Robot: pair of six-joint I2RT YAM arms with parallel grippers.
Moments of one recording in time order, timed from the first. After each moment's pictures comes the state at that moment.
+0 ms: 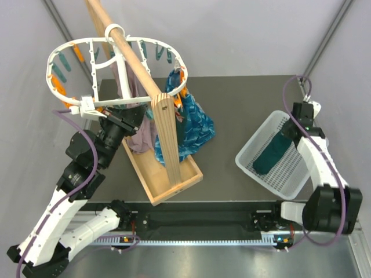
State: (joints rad) left arm -0.63 0.72 1.11 -0.24 -0.27 -0.88; right arm -0.10 1.32 0.94 -0.49 0.29 0.38
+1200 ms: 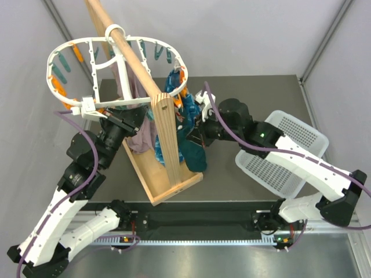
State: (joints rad) left arm -0.63 0.71 1.09 -0.23 -0.26 -0.90; right arm 0.93 1.28 1.36 -0.49 -0.18 0.24
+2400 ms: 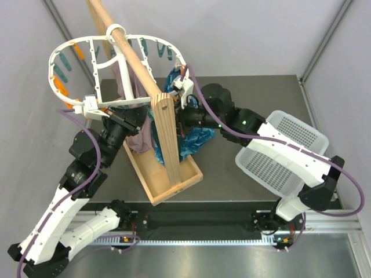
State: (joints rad) left arm -0.63 0.73 1.09 -0.22 -0.26 -0.89; right arm 0.99 1.52 1.69 -0.44 -0.27 0.28
